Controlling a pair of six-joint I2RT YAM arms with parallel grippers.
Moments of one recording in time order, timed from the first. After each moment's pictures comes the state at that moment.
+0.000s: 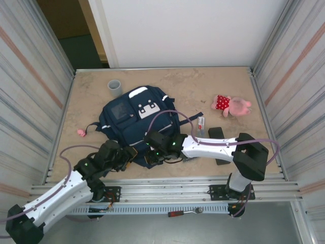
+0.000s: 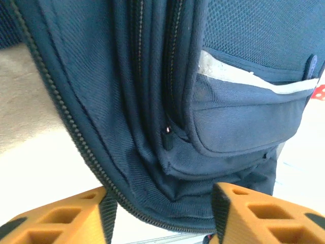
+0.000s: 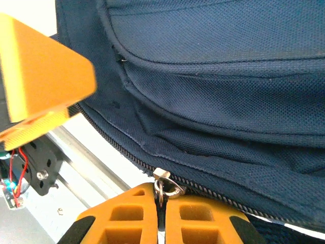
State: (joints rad) left arm -0.70 0.59 0.30 -0.51 0.11 -1.46; right arm 1.19 1.64 1.09 -0.45 -0.12 0.76
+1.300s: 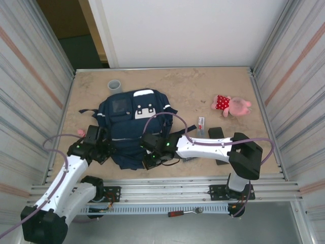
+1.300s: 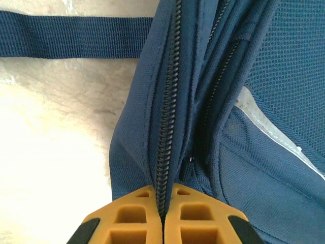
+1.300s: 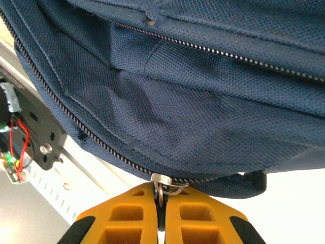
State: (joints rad) left arm -0.22 0.80 0.57 -0.89 0.07 -0.94; right arm 1.23 1.69 1.19 -0.58 -0.16 0.76
